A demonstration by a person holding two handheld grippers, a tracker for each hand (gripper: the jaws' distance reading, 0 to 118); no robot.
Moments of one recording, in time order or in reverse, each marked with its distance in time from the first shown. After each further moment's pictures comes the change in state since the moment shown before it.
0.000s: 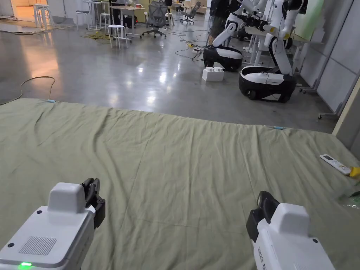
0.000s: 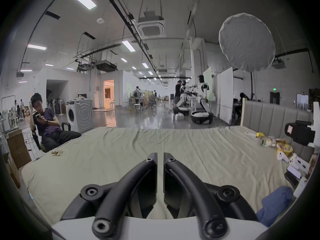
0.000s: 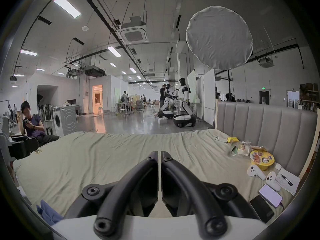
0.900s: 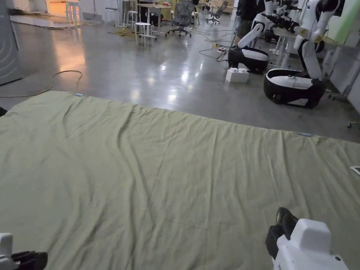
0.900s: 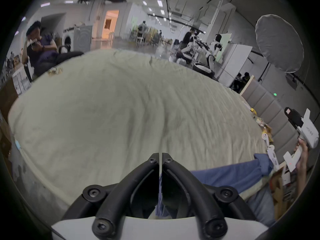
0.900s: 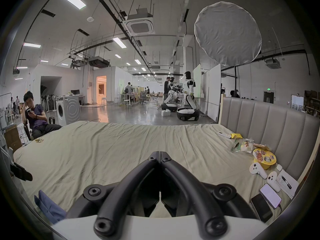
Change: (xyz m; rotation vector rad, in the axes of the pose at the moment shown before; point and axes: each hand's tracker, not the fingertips) left arm -0.189 -0.094 0.001 -0.648 -0.152 0.291; right arm -0.011 -0.015 -0.010 -0.076 0.039 0.051
